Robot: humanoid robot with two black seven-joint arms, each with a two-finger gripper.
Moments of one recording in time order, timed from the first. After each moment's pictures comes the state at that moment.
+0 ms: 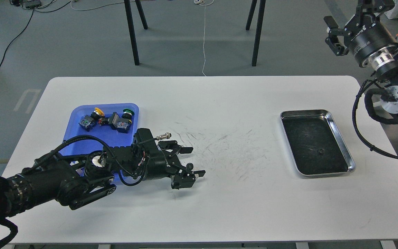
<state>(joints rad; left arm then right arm) -0.83 0.25 0.02 -0.86 1.98 0.24 -0.49 0.99 -0.60 0.41 0.84 -0.07 0.23 0.49</state>
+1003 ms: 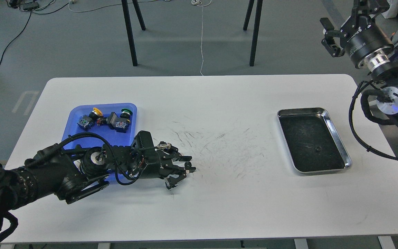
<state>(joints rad) -0.87 0.23 0.11 -0.75 2.07 0.25 -0.49 0.99 -0.59 0.41 0.84 -0.07 0.22 0.49</state>
